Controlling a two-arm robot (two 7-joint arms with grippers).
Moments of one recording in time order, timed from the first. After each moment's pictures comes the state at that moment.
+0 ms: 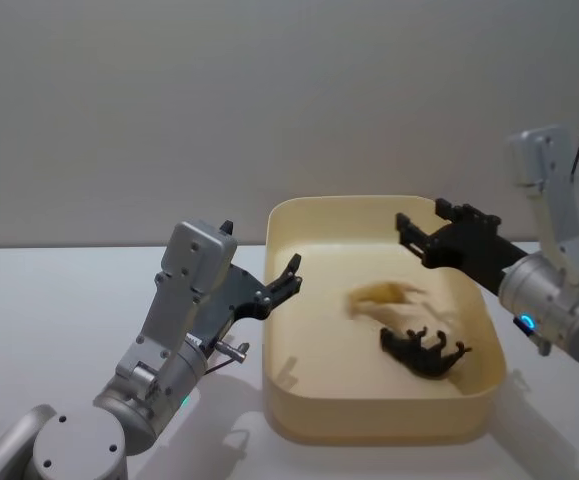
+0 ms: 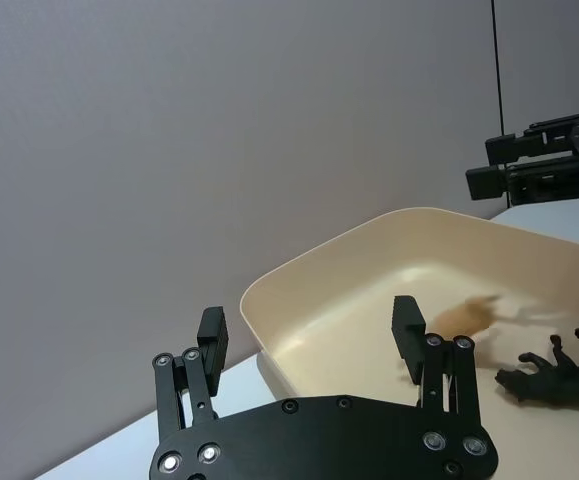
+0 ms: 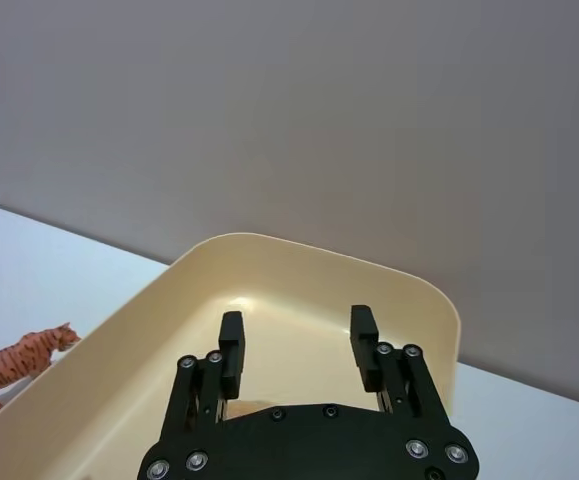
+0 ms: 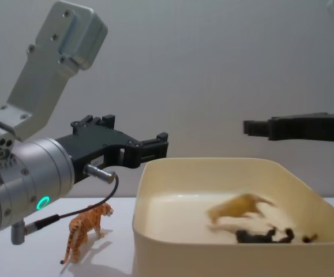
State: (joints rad) left arm -0.24 0.38 0.45 -1.63 -0.20 0.01 -0.01; right arm 0.35 0.19 -0.24 -1.53 0.21 0.35 0.26
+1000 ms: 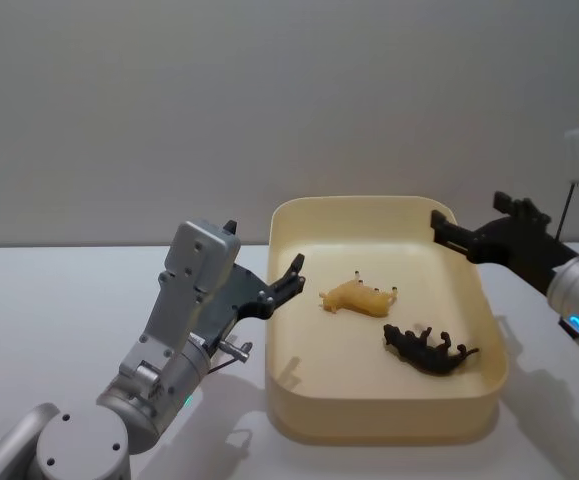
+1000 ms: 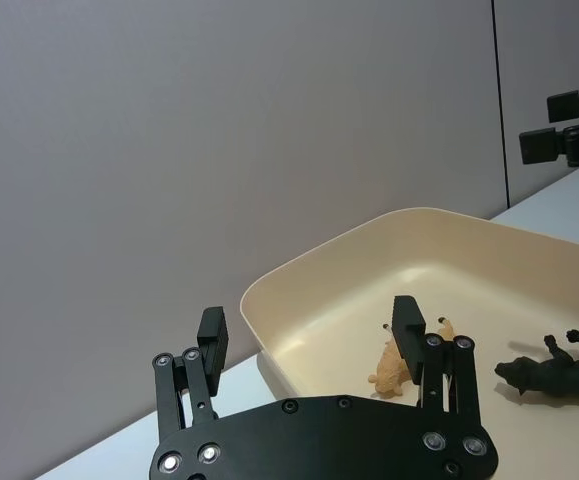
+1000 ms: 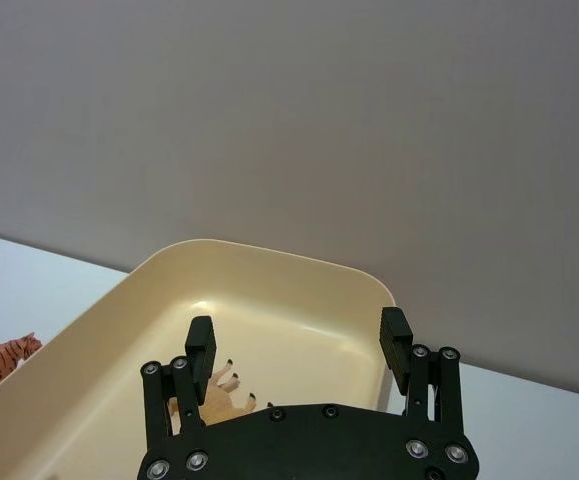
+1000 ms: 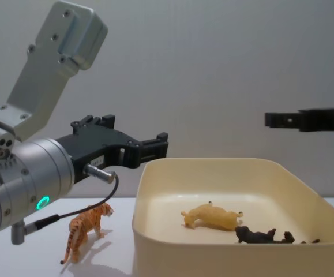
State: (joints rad) left arm -0.24 0.38 0.45 -1.63 -0.20 0.01 -0.01; right arm 0.31 0.24 -0.19 -1.60 0.27 0.37 0.23
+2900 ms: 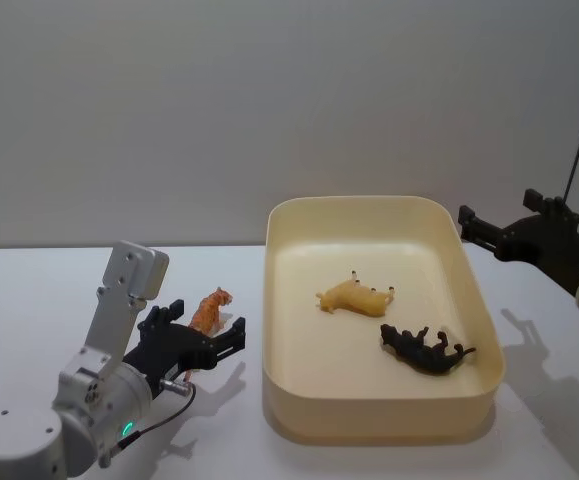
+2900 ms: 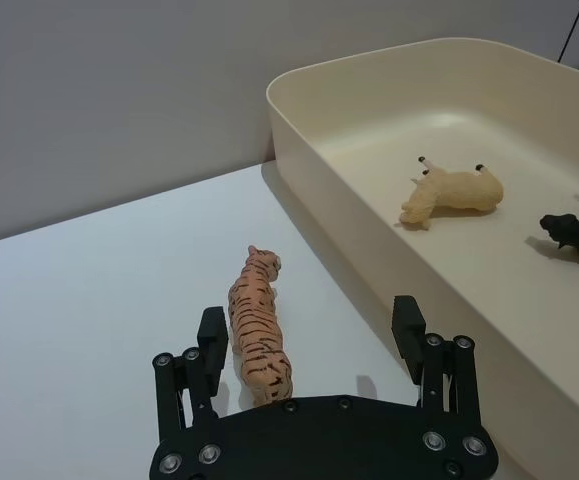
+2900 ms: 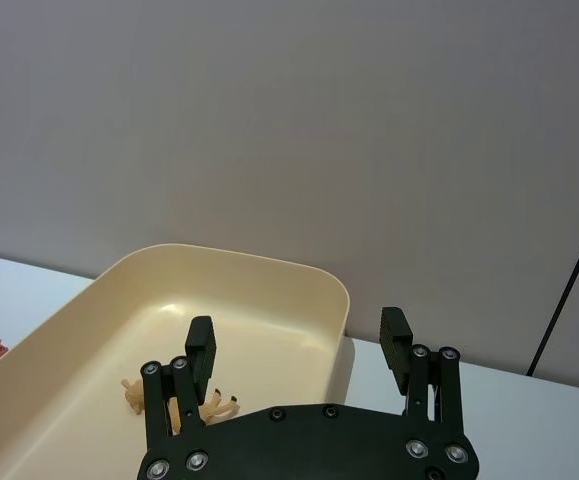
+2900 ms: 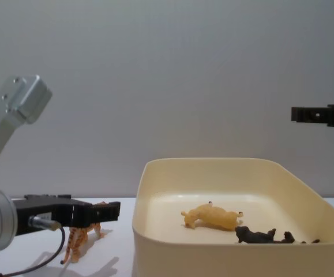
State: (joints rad) left arm -0.20 0.45 0.37 -1.60 -0.49 0.30 -0.06; right arm 0.26 0.28 -0.15 -1.66 0.31 0.37 0.19
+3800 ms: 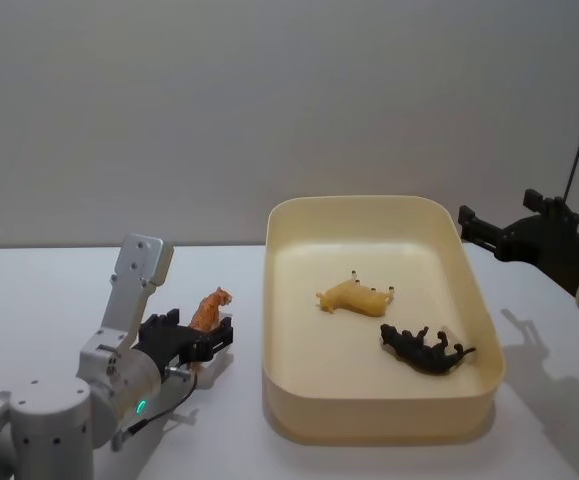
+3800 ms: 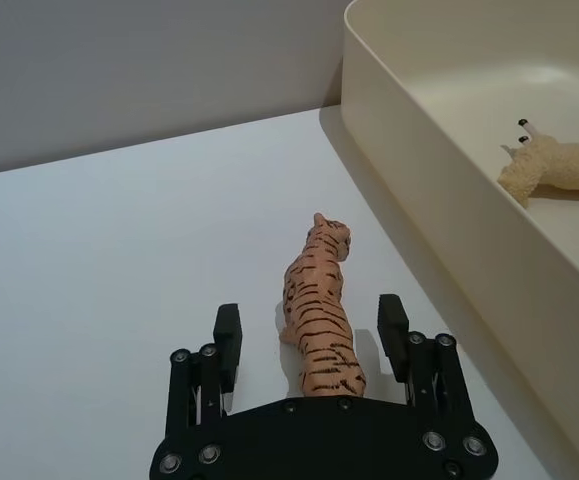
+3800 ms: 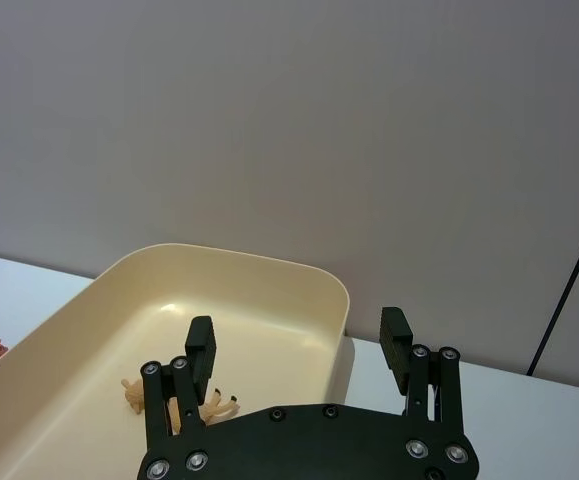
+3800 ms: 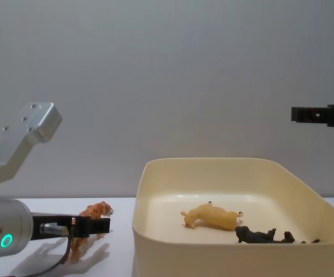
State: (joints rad) left arm -0.31 0.36 0.37 -1.43 -0.49 0.41 0.01; right arm 0.26 0.28 -0.15 -1.66 0.31 0.37 0.19
